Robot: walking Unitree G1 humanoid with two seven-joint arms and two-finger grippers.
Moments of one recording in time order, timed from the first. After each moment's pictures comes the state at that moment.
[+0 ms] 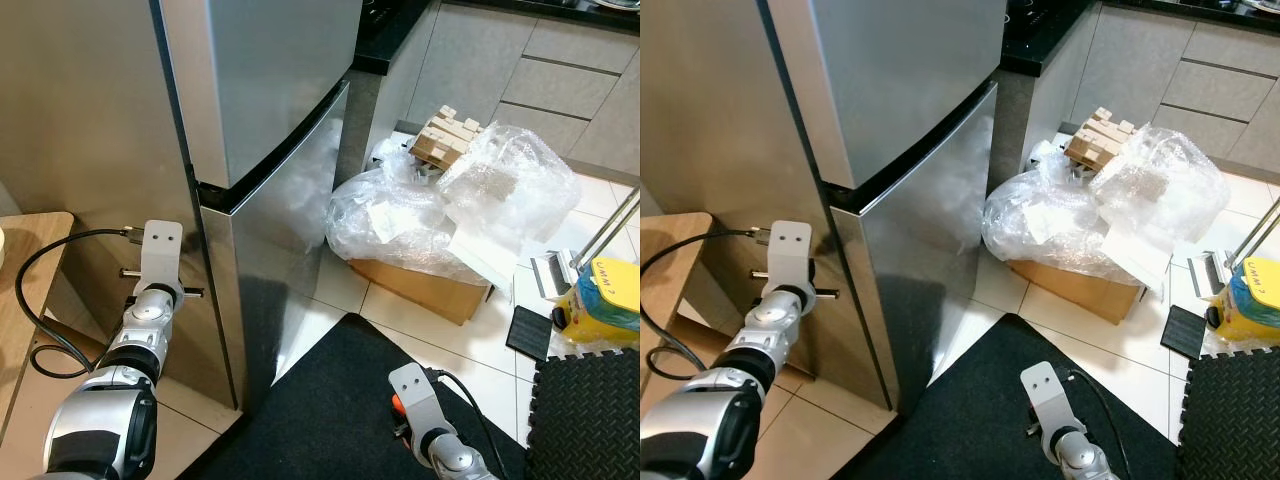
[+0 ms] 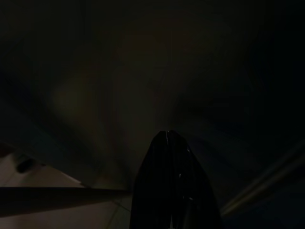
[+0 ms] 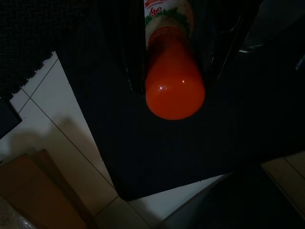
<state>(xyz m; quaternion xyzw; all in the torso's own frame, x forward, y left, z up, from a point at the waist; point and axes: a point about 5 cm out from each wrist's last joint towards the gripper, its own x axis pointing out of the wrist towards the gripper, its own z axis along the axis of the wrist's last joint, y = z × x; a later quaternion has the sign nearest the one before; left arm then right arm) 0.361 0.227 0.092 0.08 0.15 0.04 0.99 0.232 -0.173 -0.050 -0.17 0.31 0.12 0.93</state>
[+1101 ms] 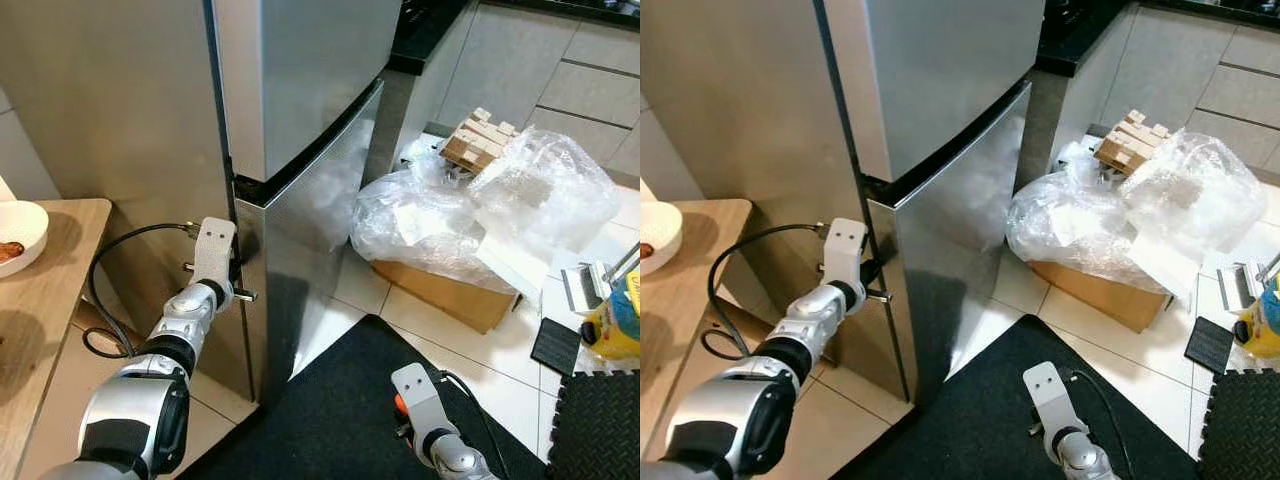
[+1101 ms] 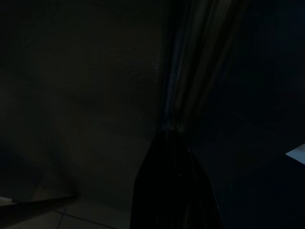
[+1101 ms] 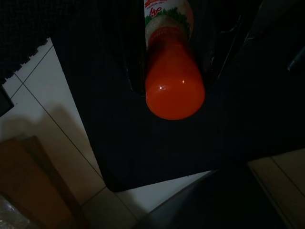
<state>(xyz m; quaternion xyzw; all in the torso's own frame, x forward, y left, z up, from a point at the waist) 0.370 0.157 0.090 0.03 0.16 -0.15 0.98 0.231 -0.175 -0.051 -0.17 0.31 0.11 0.93</state>
